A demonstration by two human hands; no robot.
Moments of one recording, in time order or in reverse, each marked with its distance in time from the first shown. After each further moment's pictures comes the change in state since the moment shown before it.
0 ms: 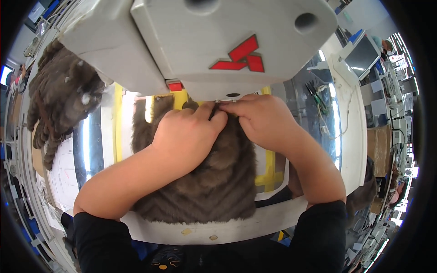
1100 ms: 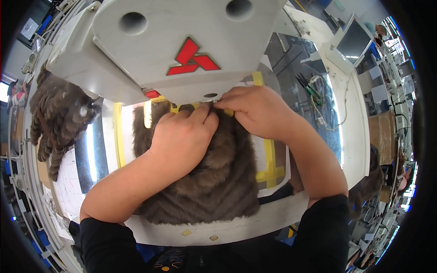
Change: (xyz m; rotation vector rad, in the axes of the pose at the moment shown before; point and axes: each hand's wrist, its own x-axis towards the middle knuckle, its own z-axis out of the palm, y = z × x) left_hand 0.007 0.004 0.010 0.079 0.212 0.101; right_hand 0.002 0.029 0.001 0.086 0.142 -0.227
